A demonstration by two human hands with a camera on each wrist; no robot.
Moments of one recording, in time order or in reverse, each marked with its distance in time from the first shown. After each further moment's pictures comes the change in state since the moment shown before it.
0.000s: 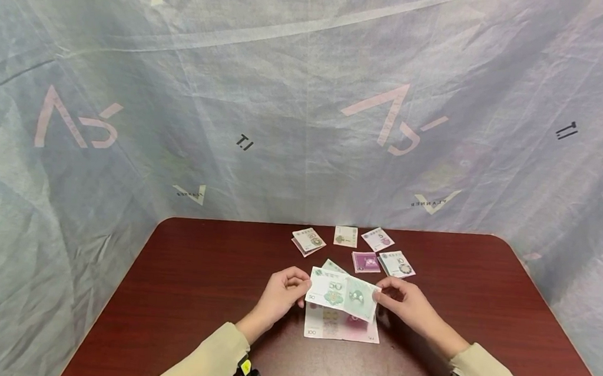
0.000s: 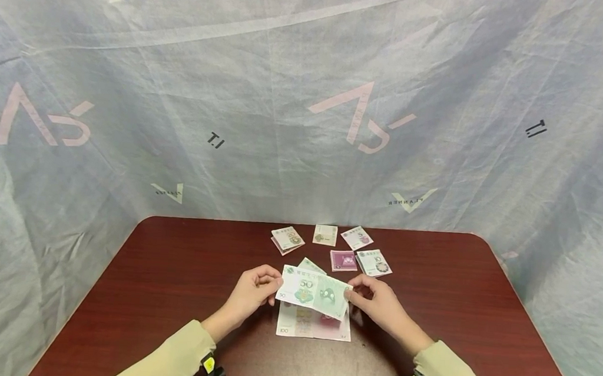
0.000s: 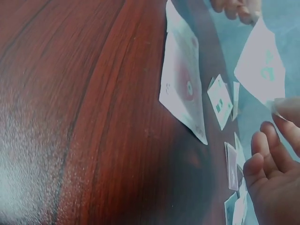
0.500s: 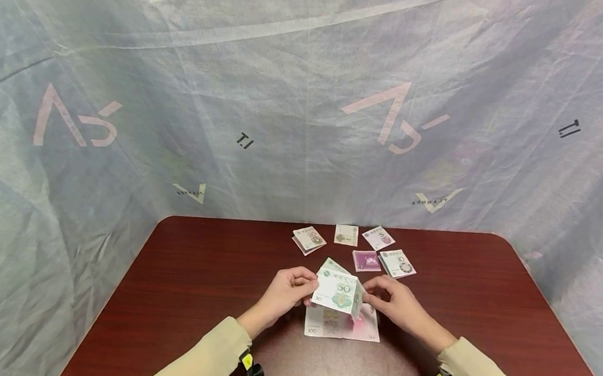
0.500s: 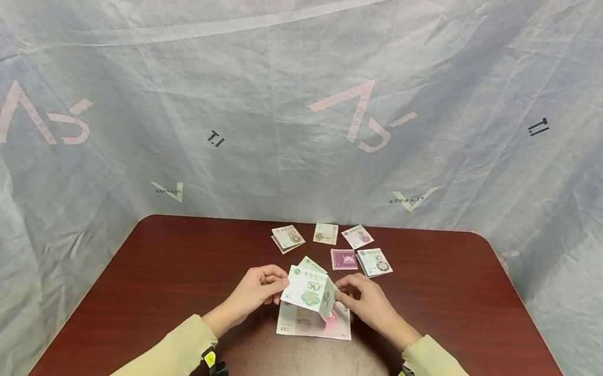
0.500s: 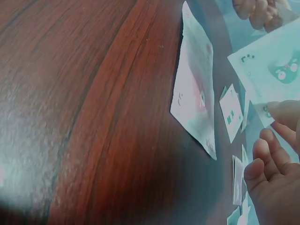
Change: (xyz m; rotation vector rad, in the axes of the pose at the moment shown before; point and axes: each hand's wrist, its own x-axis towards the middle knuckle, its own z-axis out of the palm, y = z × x) left_hand 0.002 0.013 0.004 -0.050 -0.136 -0.044; right_hand 0.010 0.005 0.018 -0.151 -0.022 -0.078
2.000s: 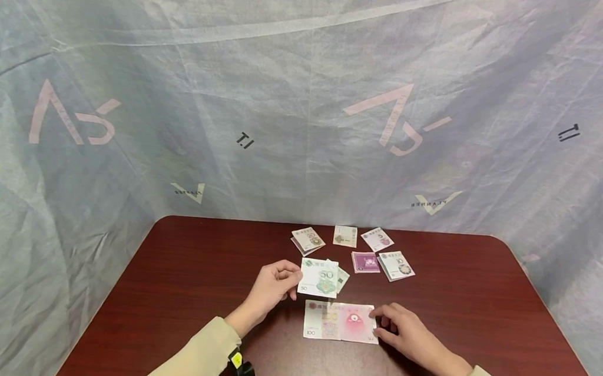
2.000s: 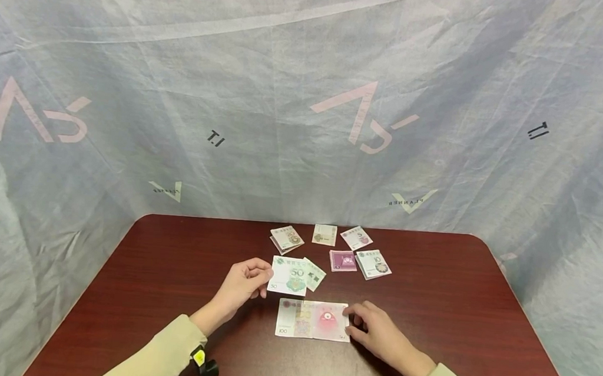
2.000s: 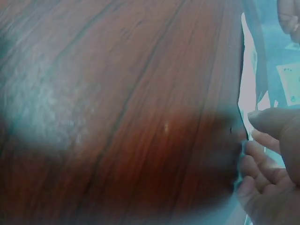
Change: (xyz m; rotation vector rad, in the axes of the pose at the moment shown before) left_hand -0.002 0.003 -0.022 0.002 0.185 -0.024; right_hand -0.045 0.017 0.003 -0.268 -0.004 -0.300
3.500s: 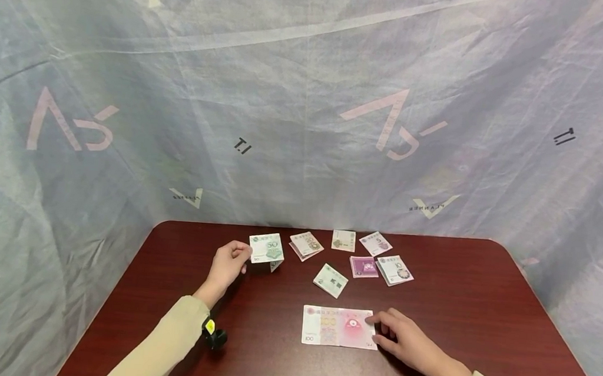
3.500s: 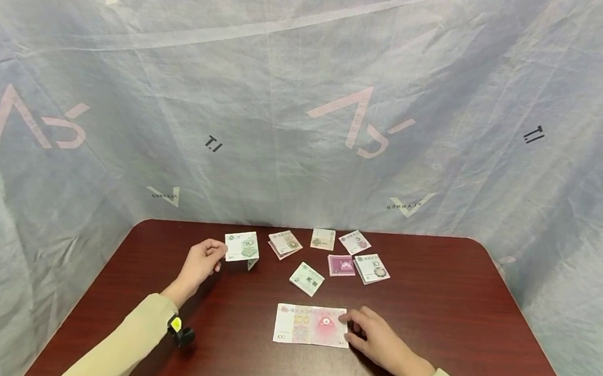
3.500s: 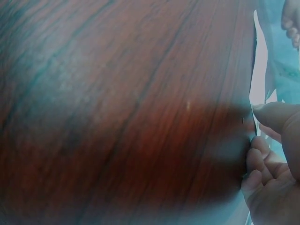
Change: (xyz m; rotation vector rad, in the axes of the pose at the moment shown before) left_hand 0.042 -0.006 -0.098 0.275 0.295 0.008; right_hand -0.003 0.004 0.002 0.008 0.000 -0.082
